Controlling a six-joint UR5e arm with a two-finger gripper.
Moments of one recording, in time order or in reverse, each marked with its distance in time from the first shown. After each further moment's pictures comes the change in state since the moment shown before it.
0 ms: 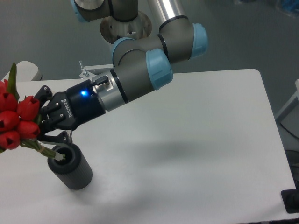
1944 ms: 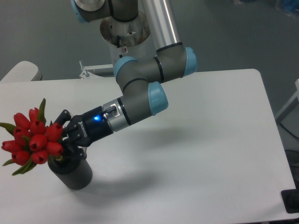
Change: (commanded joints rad) arm 0.035 -0.083 -0.229 0.006 0.002 0.259
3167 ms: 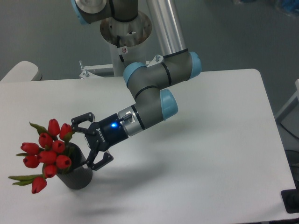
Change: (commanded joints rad) arm 0.061 0.001 -0.057 0.002 0.026 0.075
